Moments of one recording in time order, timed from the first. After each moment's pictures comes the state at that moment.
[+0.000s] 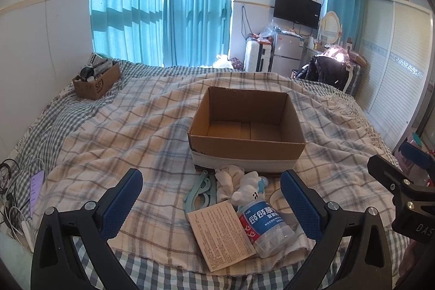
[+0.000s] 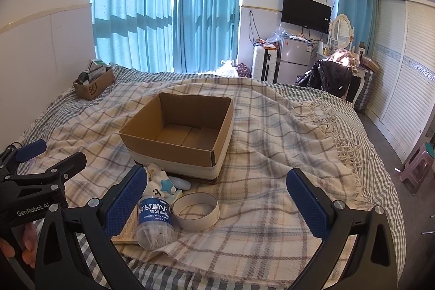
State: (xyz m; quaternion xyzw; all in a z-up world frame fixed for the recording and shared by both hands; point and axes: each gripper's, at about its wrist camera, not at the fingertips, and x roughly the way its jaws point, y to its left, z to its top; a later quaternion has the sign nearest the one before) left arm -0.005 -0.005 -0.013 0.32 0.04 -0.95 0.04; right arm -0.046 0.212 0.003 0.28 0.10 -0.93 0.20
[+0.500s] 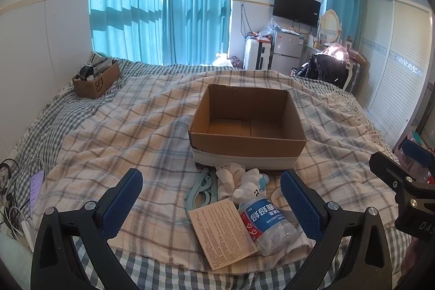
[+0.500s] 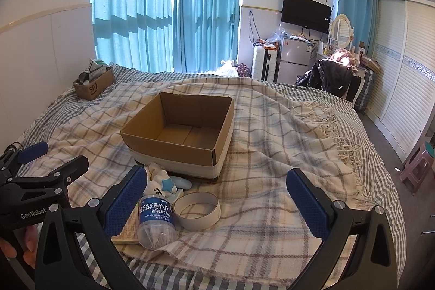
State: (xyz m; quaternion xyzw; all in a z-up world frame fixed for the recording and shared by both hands) left arm -0.005 -0.008 -0.018 0.32 0.04 -0.95 0.03; right arm -0.043 0.212 0.002 0.28 0.10 -0.93 0.20
